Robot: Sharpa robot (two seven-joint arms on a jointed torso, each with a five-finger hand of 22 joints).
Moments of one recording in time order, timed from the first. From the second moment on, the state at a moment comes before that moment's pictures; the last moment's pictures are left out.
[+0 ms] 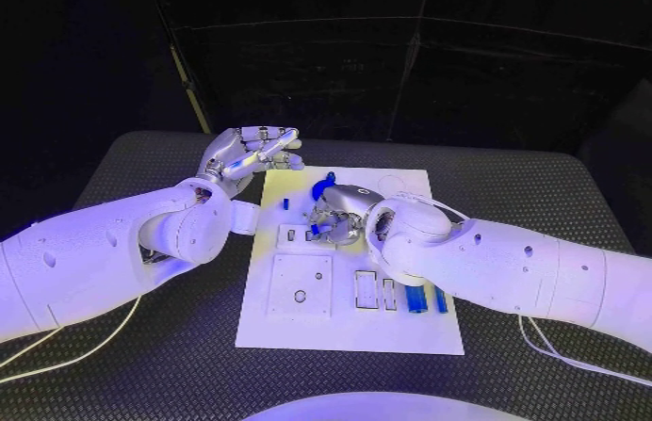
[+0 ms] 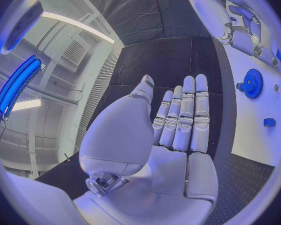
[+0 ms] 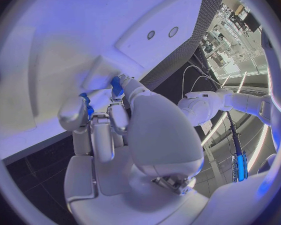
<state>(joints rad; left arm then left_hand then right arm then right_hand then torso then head) 1.10 -0.91 0.06 1.61 -0.05 -0.37 0.46 1.40 -0.05 0.03 0.19 0.05 0.94 0.20 0.15 0.07 1.06 0.15 0.13 0.07 1.14 0.10 0.24 0.21 0.18 1.03 0.20 0.35 0.16 1.10 -0.49 -0.01 1.46 -1.49 -0.24 -0.30 1.44 -0.05 0.24 0.09 0.18 1.06 0.12 0.14 0.07 1.36 0.04 1.28 1.22 1.47 -0.02 1.55 1.31 0.12 1.25 0.09 1.34 1.00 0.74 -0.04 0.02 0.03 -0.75</state>
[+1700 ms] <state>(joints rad) 1.10 -0.91 0.06 1.61 -0.05 -0.37 0.46 1.40 -0.04 0.03 0.19 0.05 0.95 0.21 0.15 0.07 1.06 0.15 0.13 0.07 1.14 0.10 0.24 0.21 0.18 1.03 0.20 0.35 0.16 1.10 -0.49 -0.01 1.46 -1.54 -0.22 -0.34 1.35 -0.12 0.21 0.11 0.20 1.01 0.15 0.12 0.07 1.31 0.06 1.23 1.17 1.47 -0.02 1.54 1.31 0.12 1.23 0.10 1.31 0.96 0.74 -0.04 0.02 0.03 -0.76</state>
